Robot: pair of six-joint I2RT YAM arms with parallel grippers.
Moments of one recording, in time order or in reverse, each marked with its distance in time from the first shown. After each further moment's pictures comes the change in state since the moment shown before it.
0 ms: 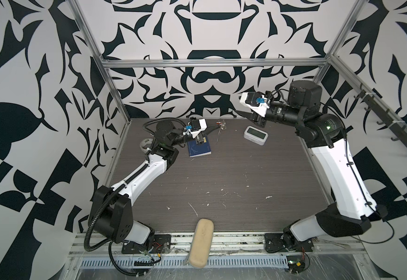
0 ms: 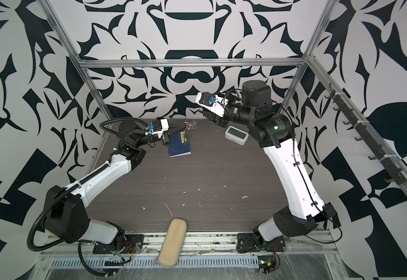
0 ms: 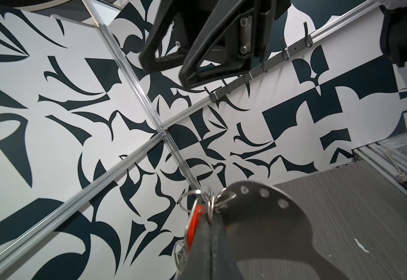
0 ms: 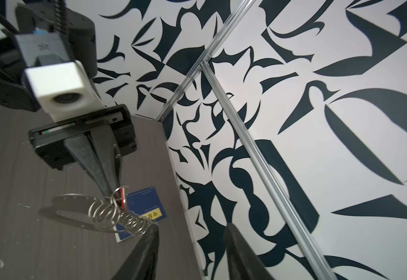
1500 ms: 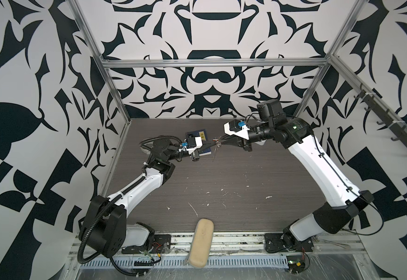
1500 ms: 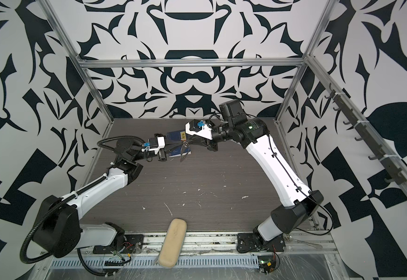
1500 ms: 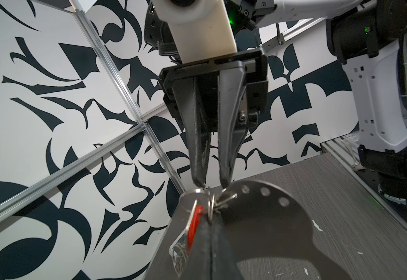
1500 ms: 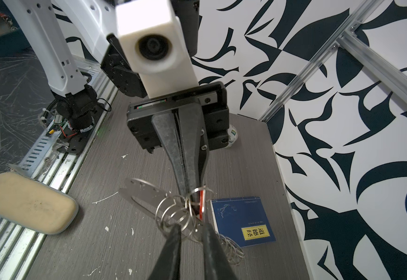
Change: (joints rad) left arm -0.005 -0.118 -0.248 0.108 0.042 -0.019; right arm 0.068 0.064 -0.201 -0.164 -0.285 -0.089
